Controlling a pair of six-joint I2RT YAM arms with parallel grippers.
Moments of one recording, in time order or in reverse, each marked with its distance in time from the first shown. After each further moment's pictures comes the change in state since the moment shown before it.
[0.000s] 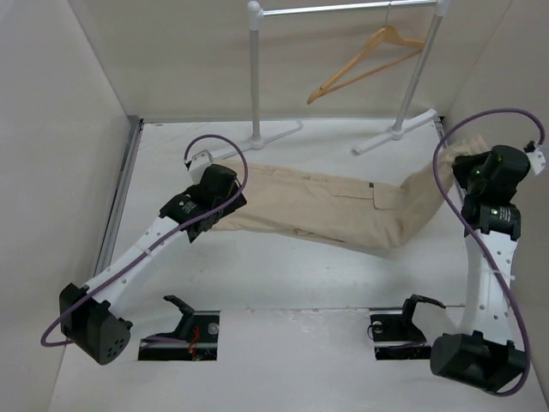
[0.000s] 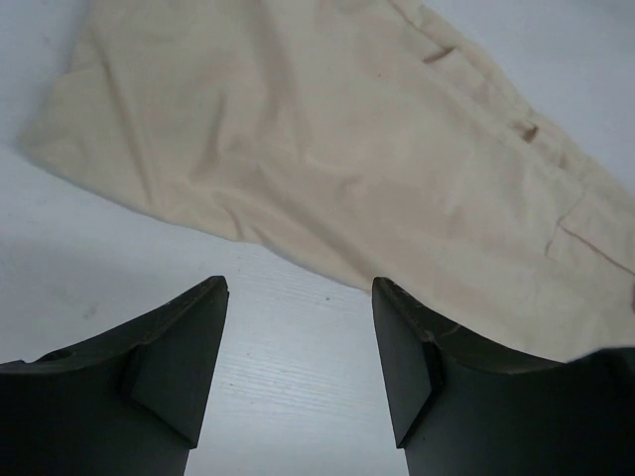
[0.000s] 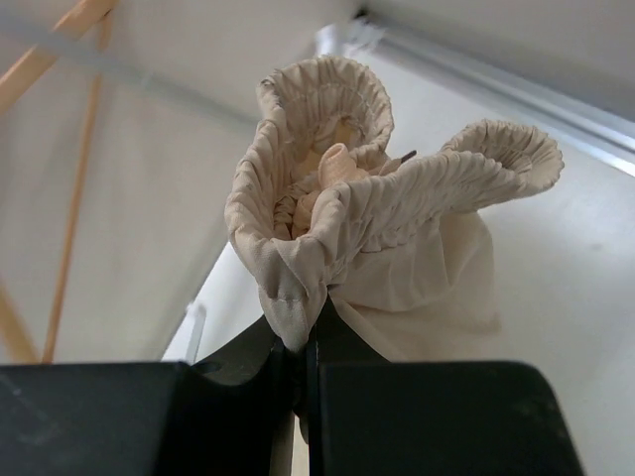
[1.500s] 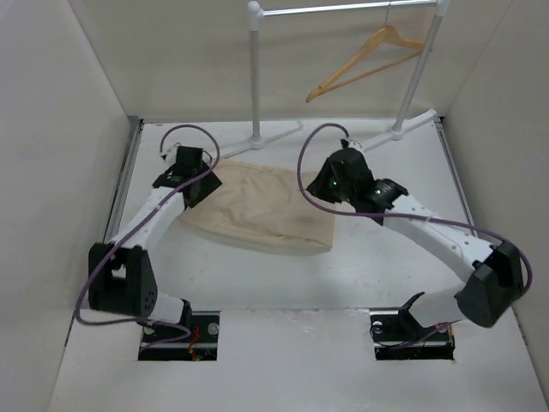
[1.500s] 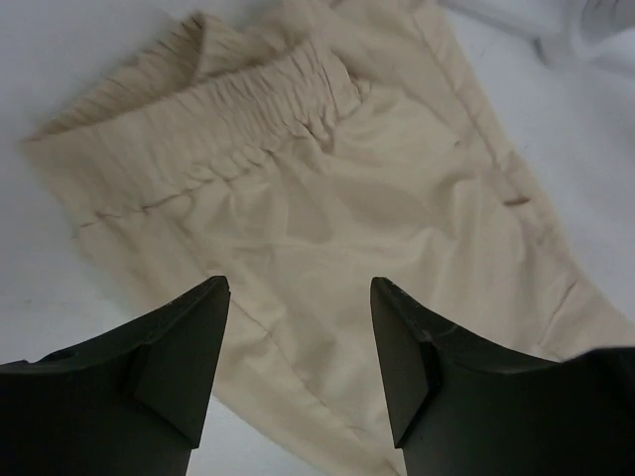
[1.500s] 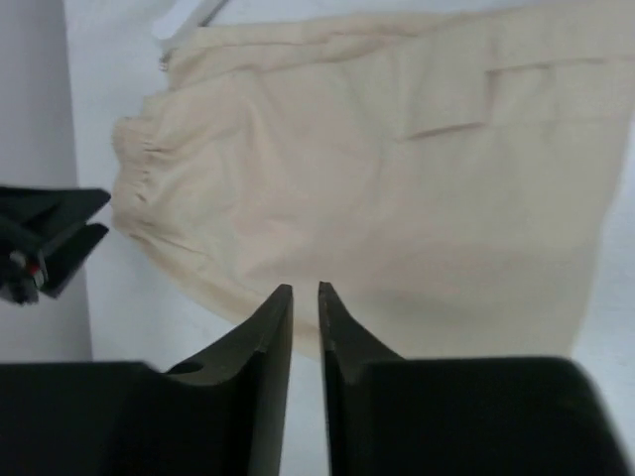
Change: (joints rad) left arm 0.441 0.172 -0.002 0.169 0.240 0.071; right arm 1.046 0.499 0.205 0.002 0.071 0.040
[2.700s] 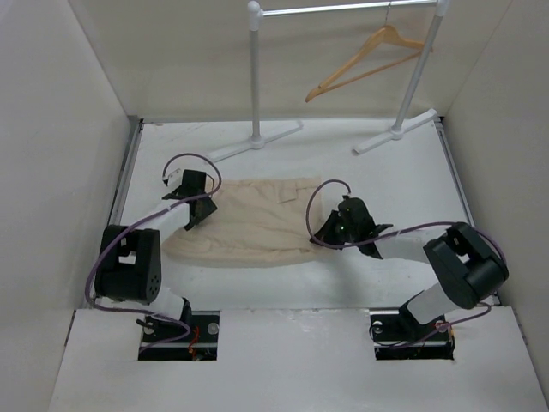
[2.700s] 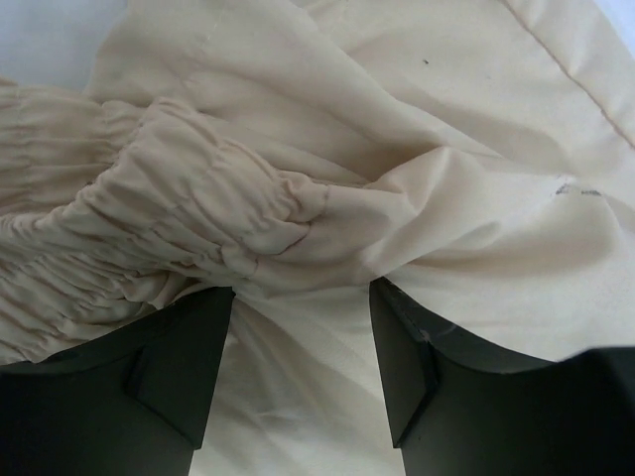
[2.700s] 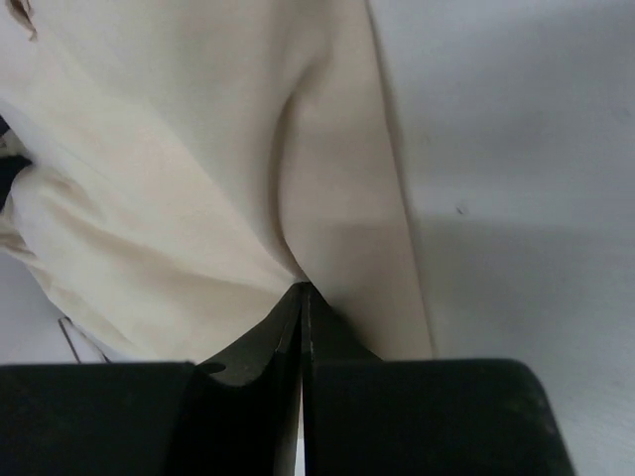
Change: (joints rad) left arm -0.015 0.234 -0.190 0.227 -0.130 0.058; right arm -0.126 0.076 -0.735 0.649 -0.333 0.150
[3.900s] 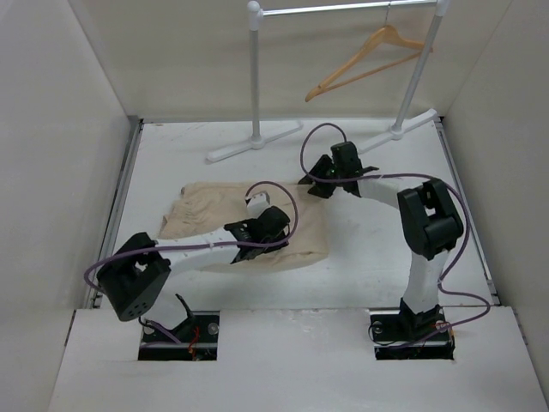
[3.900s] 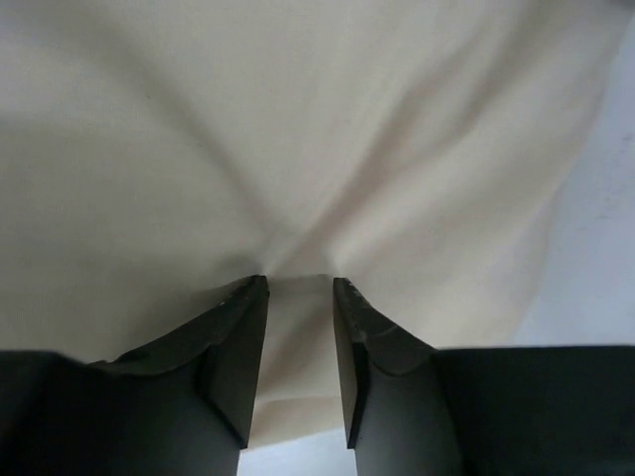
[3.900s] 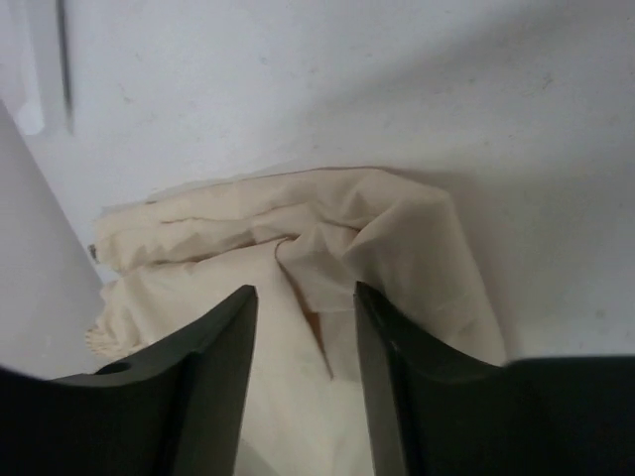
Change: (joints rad) left arm -0.769 -0.068 -0.046 0.053 -0.026 -0.324; right arm -0.181 0.430 0.672 -0.253 -0.079 0.034
